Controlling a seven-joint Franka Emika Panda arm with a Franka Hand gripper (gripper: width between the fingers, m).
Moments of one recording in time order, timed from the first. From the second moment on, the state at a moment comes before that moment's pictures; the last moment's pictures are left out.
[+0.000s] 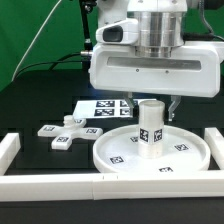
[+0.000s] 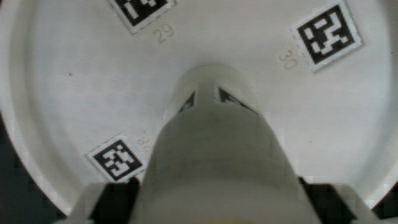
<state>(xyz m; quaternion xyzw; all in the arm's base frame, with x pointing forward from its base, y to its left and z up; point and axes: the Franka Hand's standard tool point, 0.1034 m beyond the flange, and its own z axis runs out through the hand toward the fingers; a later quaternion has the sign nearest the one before) 0.566 0.034 0.073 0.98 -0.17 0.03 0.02</state>
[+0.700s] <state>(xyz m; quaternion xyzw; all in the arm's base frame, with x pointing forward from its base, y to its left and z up) 0.565 0.037 0.071 0.85 -0.52 0.04 -0.02</state>
